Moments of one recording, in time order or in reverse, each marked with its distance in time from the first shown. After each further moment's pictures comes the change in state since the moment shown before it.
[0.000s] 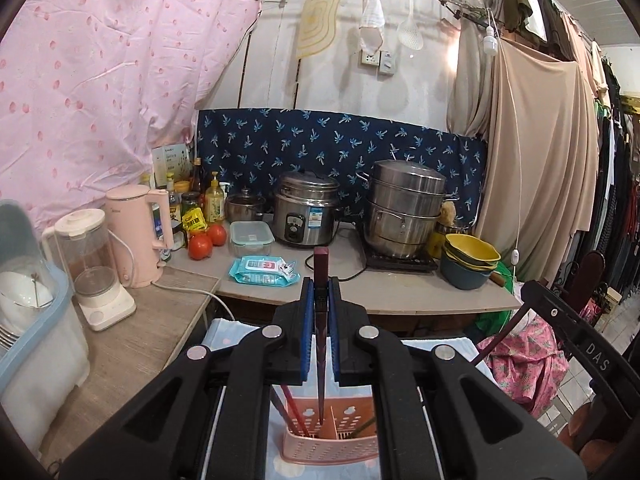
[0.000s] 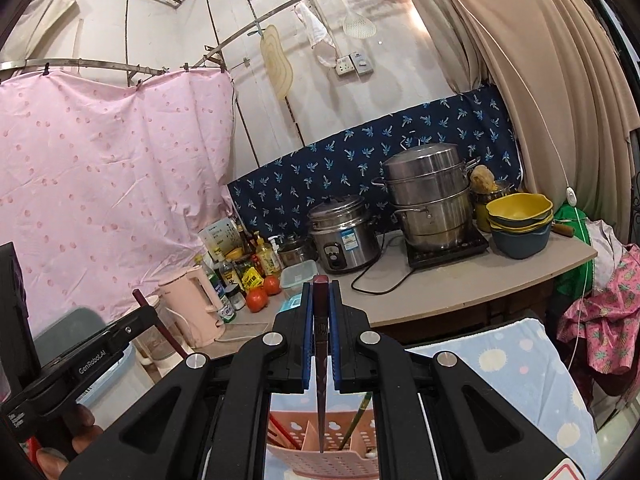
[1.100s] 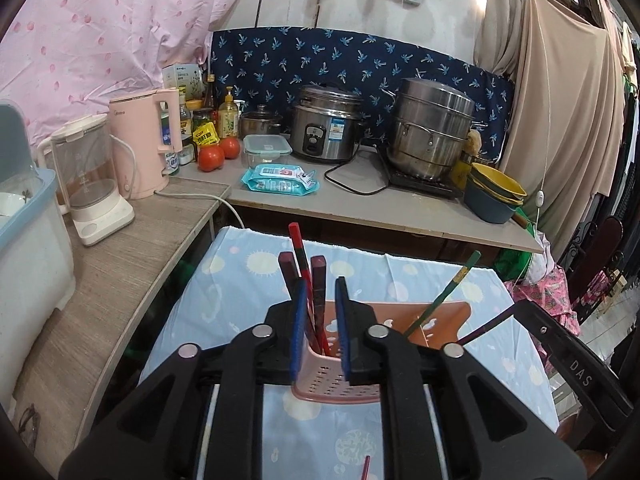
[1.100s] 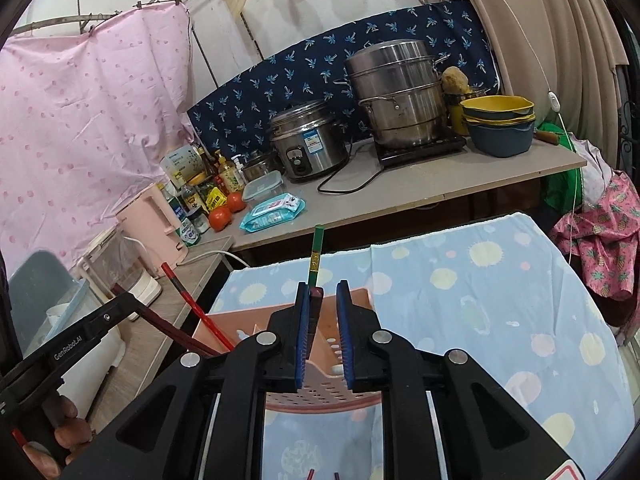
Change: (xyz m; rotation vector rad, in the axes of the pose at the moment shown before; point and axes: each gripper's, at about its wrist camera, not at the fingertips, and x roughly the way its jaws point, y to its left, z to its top) left arm 0.041 0.024 -0.097 -0.045 0.234 0.051; right arm 0.045 -0.037 -0.109 0.070 0.261 -0.099
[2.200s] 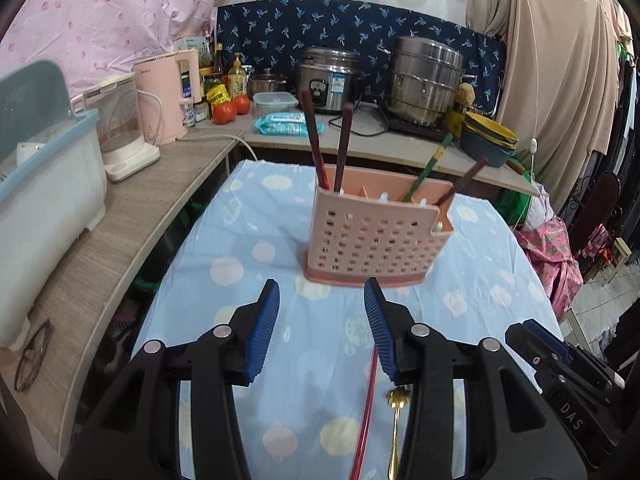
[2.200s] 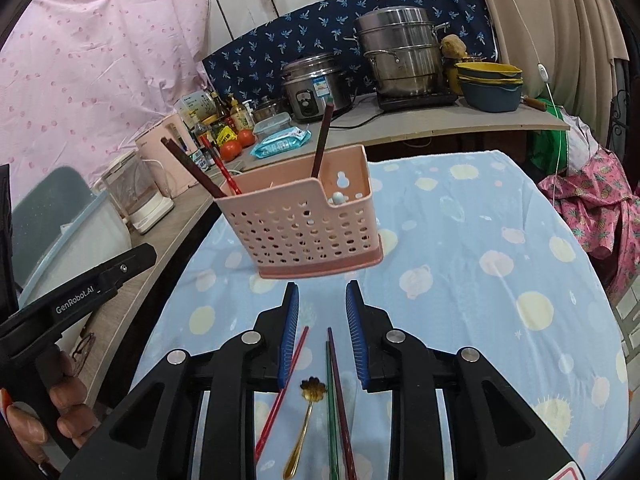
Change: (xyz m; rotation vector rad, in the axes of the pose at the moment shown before) left arm -0.069 0.000 -0.107 0.040 0.124 0.029; right arm -0.084 0.003 -0.114 -0.072 0.152 -0.014
